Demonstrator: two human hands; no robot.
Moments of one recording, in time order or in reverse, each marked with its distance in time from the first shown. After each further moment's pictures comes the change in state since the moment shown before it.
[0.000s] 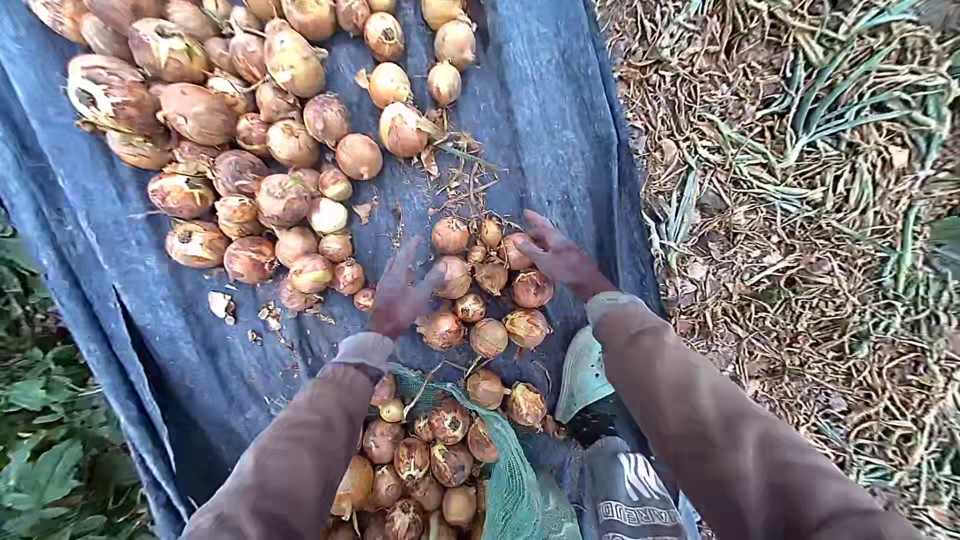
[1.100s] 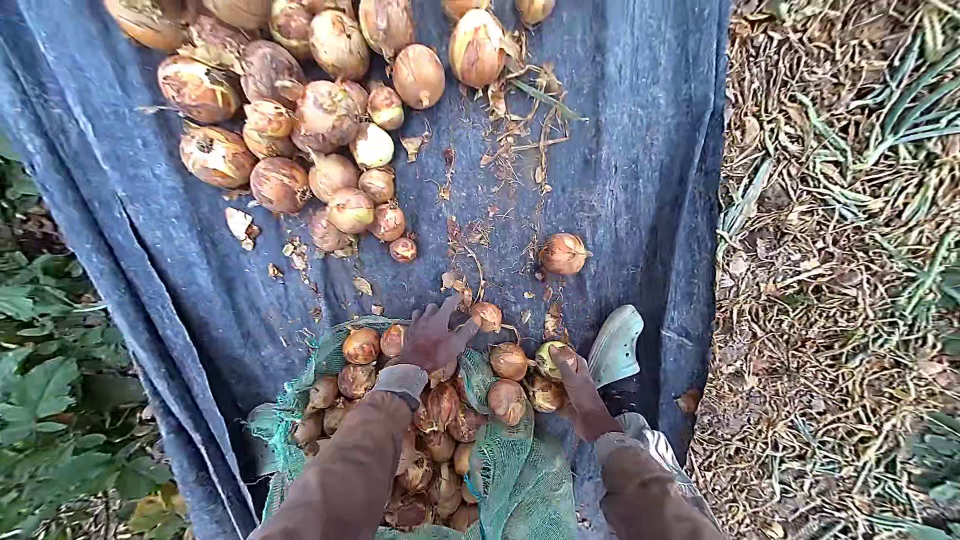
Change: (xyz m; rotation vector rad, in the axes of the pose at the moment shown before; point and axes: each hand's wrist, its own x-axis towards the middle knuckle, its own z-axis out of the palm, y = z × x) left_hand -0.098 -0.109 0.036 0.339 -0.234 -0.166; right_hand -0.235 0.055 0.149 0.494 0.086 0.949
